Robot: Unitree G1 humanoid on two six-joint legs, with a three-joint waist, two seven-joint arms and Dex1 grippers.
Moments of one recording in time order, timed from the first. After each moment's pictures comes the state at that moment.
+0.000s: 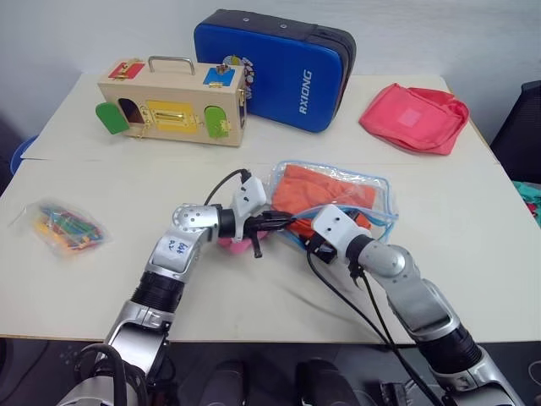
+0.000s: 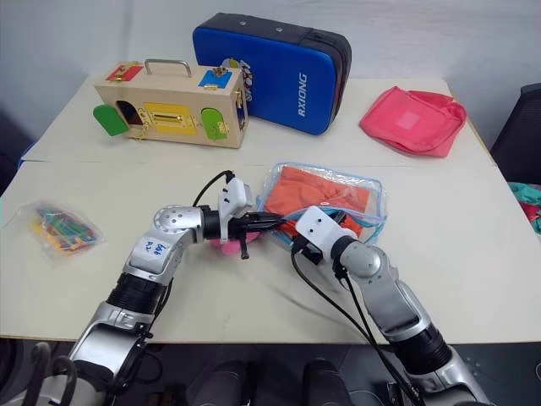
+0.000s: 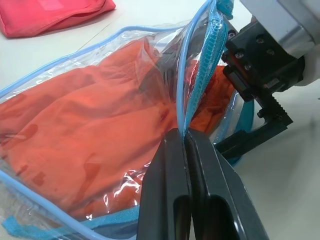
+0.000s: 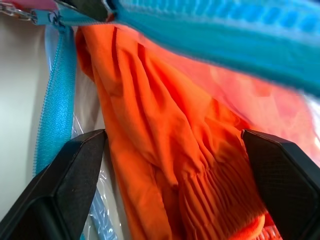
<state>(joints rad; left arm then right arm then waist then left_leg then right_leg) -0.65 0.33 -0.18 0.18 -0.17 0.29 -0.94 -0.38 -0.48 0.34 -0.30 -0.13 0.60 0.44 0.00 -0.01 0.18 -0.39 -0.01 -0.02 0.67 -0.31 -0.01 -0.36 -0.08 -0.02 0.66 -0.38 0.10</state>
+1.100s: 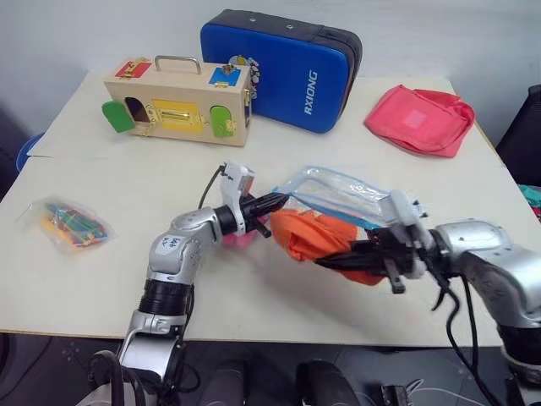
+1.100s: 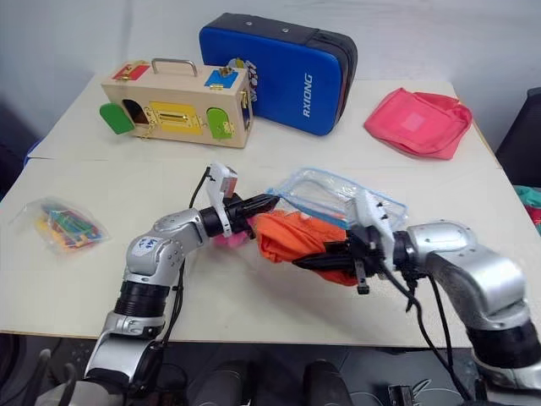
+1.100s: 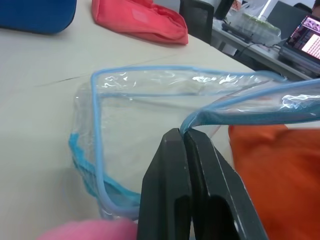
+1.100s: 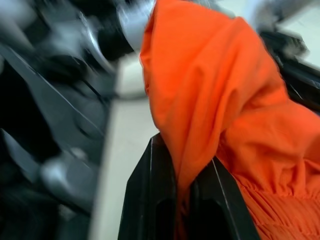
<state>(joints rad) -0.61 0.21 -0.01 0.07 -0.38 0.65 -0.64 -0.36 -0.80 -0.12 -0.51 0.93 0.85 1.12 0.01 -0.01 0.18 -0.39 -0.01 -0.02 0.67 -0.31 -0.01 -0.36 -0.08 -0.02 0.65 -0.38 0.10</state>
